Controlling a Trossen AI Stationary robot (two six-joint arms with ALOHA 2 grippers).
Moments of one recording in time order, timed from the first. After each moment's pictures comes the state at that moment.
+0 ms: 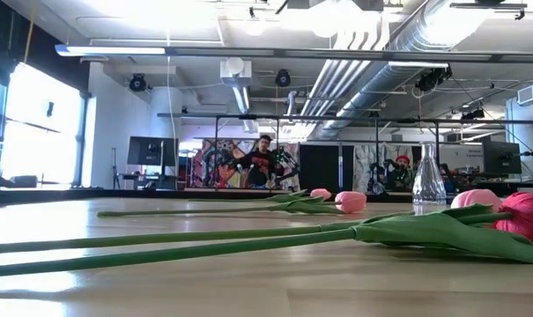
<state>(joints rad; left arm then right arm) 0.14 1.65 1.72 -0.34 0.15 -0.05 0.45 0.77 0.87 -0.08 0.86 0.29</state>
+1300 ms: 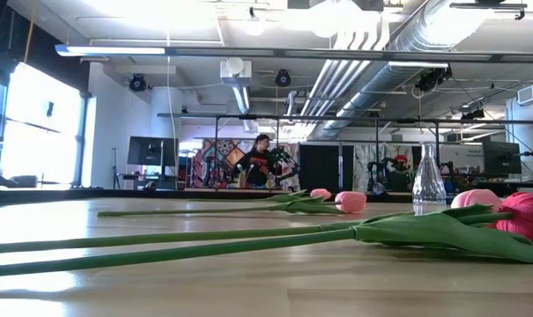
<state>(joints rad) 0.01 1.79 1.71 0.02 0.10 0.05 0.30 0.94 1.19 -0.11 0.43 0.16</state>
